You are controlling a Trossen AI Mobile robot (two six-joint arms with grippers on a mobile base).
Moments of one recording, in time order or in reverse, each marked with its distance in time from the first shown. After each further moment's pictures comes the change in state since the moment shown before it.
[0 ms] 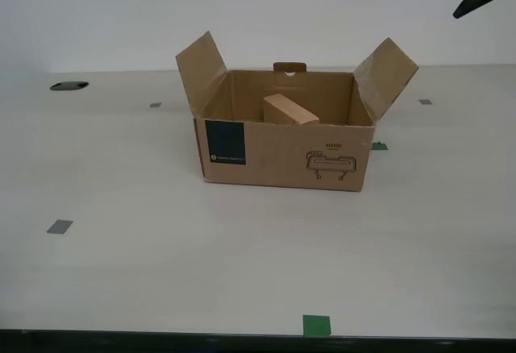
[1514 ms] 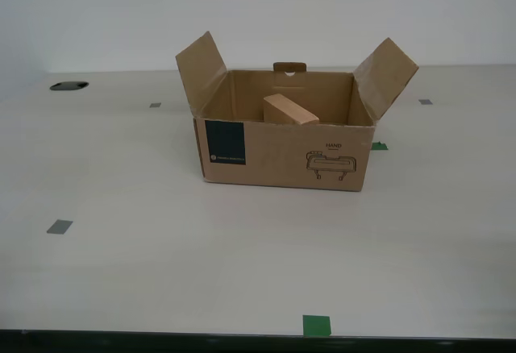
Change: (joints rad) arm 0 0.099 -0.050 0.357 -0.237 0.334 0.018; arm 1 -0.005 0.000 0.000 0.000 0.000 -0.006
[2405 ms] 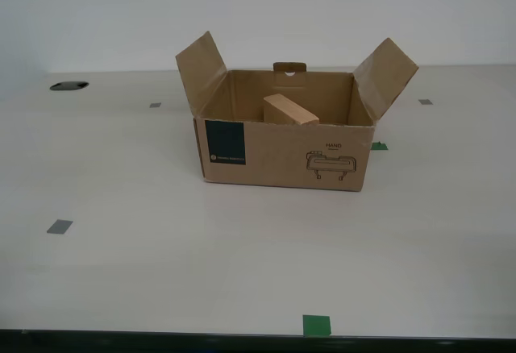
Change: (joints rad) arm 0 0.202 -0.004 0.000 0.116 0.024 -0.003; arm 1 -0.051 0.000 0.000 0.043 0.000 -0.050
